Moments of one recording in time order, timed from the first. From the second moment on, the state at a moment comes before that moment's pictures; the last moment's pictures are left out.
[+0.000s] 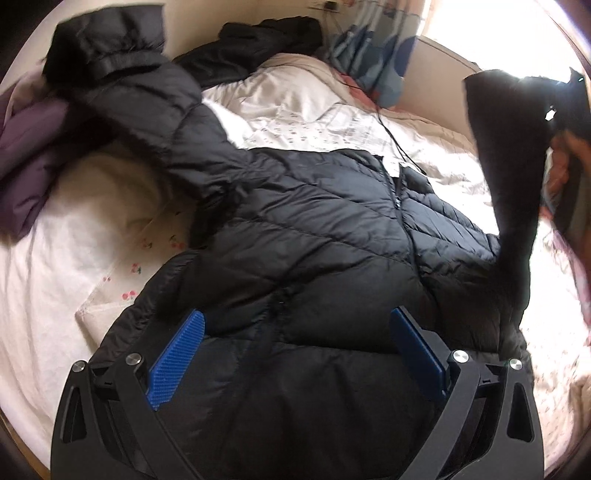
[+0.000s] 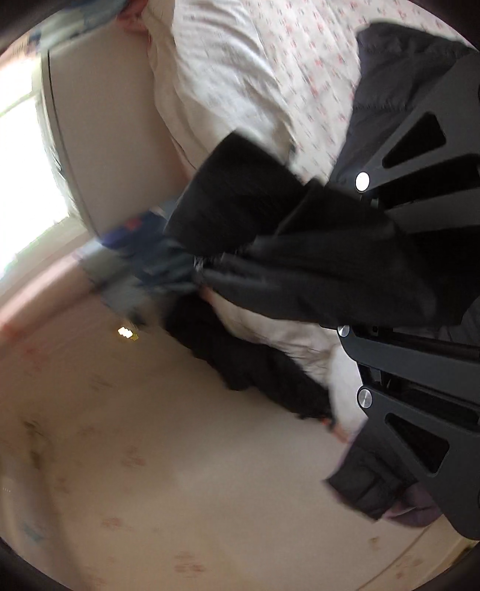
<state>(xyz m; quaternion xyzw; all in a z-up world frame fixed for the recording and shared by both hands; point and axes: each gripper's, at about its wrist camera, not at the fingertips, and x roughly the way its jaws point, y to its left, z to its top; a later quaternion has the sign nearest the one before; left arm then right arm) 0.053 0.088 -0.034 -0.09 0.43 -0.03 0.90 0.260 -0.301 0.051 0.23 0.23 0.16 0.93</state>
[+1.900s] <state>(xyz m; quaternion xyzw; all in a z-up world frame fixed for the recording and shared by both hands) 0.162 0.192 0.000 0.80 0.21 0.06 0.56 0.062 -0.283 -0.123 0.40 0.40 0.25 0.78</state>
